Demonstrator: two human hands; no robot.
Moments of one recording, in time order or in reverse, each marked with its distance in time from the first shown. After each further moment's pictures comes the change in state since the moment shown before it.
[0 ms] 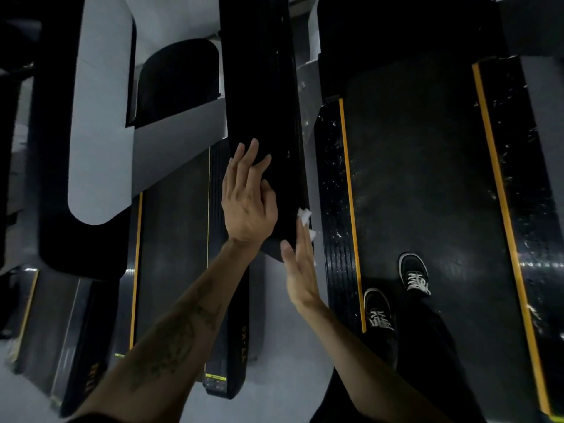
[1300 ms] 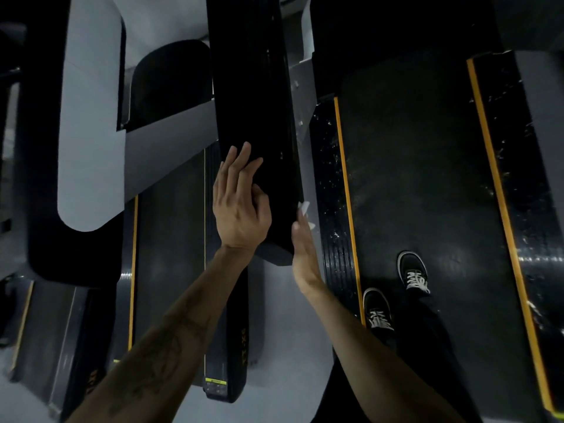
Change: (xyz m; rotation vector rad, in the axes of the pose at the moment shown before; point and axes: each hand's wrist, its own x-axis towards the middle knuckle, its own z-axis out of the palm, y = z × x) left_hand -0.001 -0.002 0.004 0.004 0.035 0.006; right_hand 0.042 0.022 -0.011 0.148 -0.012 0.078
